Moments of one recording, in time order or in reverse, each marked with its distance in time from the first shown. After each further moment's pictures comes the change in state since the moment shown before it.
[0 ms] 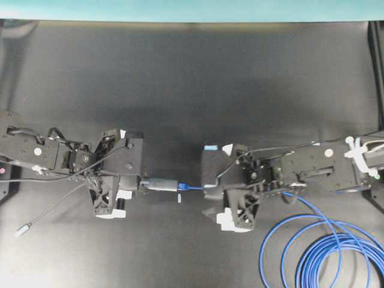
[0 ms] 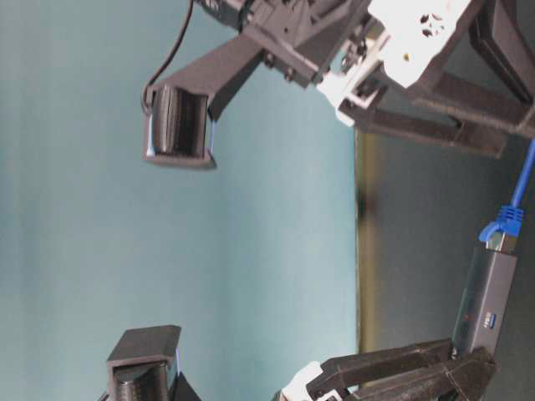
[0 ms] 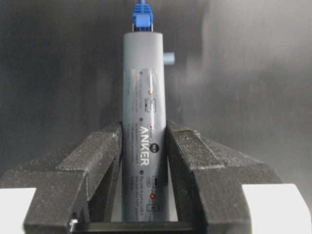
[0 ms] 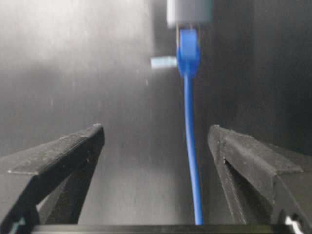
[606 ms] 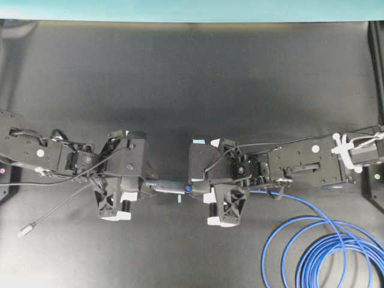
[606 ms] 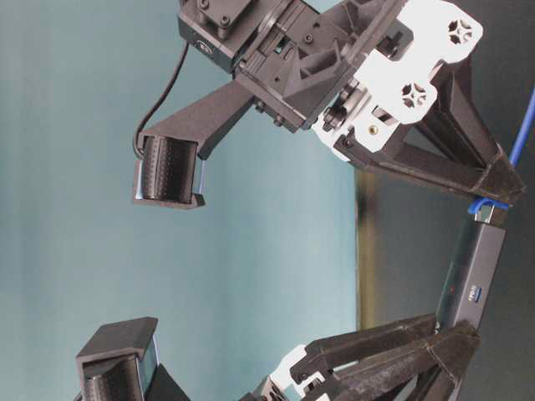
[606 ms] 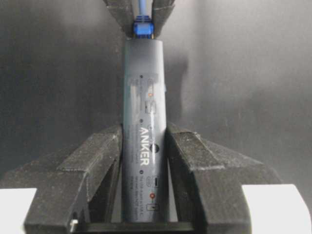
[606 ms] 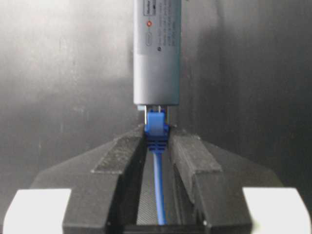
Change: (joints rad) left arm -0.008 0.011 -0.020 0.000 -0.078 0.002; right arm -0.025 0.060 -0.091 -0.011 -0.020 -0.020
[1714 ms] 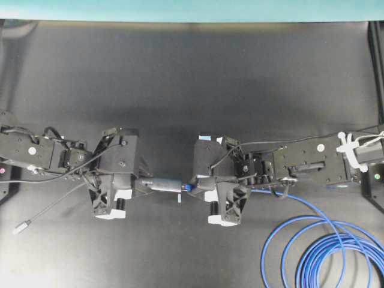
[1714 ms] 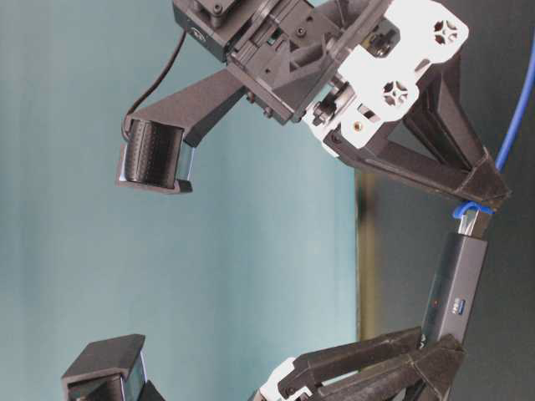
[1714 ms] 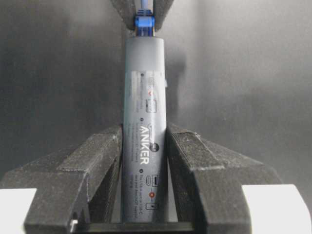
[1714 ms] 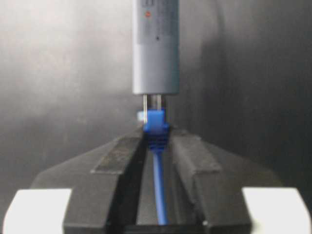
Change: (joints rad) left arm 0.003 -0.040 0.026 0.000 0.002 -0.002; right arm 0.002 -0.018 0.031 0.020 -0.078 0.000
